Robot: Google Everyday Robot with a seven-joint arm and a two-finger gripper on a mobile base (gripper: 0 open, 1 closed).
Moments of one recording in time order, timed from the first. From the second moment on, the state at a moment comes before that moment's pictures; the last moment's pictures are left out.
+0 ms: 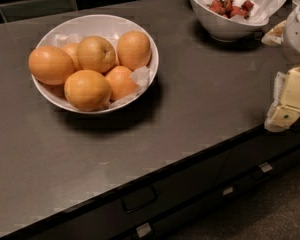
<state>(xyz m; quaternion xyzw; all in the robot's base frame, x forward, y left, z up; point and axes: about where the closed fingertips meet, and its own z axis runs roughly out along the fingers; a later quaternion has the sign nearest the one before) 0.438 -0.217 0.976 -0.60 0.78 -0.03 0.16</state>
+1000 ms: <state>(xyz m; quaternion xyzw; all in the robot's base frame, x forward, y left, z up) 0.456 -0.129 0.996 -0.68 0.70 -0.04 0.20</state>
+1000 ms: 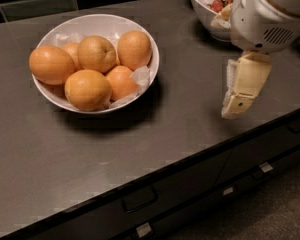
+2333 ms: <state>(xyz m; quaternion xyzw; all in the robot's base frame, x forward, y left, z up) 0.568 -0.043 1.007 -0.77 0.59 -0.01 0.23</state>
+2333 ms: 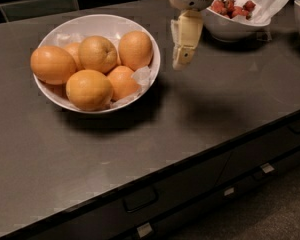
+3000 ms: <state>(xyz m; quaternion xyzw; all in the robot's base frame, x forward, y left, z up) 0.587 -0.021 0.999 -0.79 0.57 0.01 0.23</state>
